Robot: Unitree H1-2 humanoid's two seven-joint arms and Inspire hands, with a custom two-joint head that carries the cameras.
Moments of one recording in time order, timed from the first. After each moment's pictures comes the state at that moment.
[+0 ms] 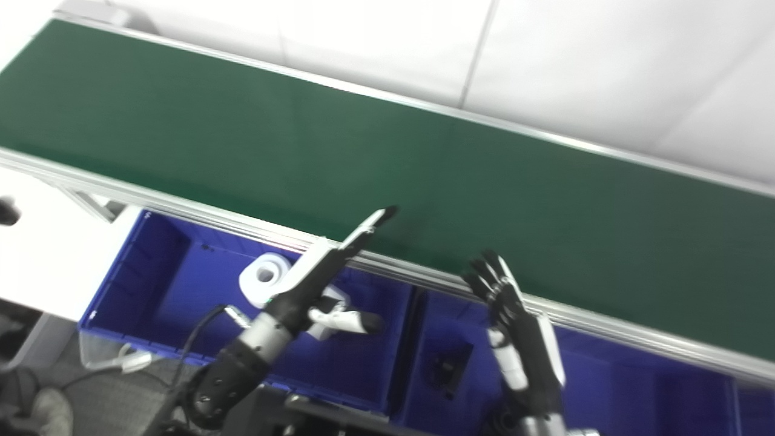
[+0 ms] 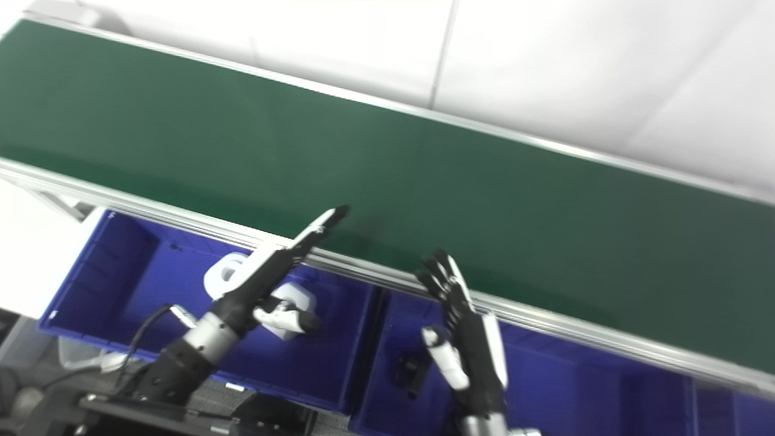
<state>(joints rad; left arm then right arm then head) 0.37 0.20 -0.24 -0.22 0.25 -0.23 -0.20 0.49 0.01 0.35 -0.30 -0.15 -0.09 0.11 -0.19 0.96</state>
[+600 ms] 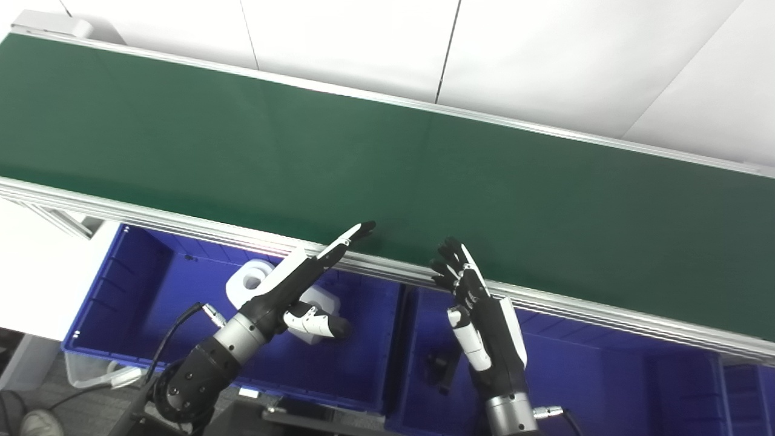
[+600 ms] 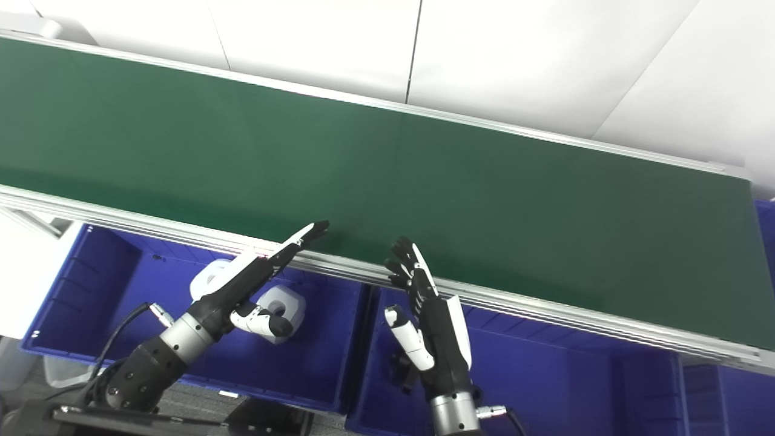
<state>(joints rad) 0.34 0.27 -0.26 -0.15 0.18 -0.28 -0.27 0.47 0.04 0.37 -0.25 -0.16 -0.08 0.10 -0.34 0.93</state>
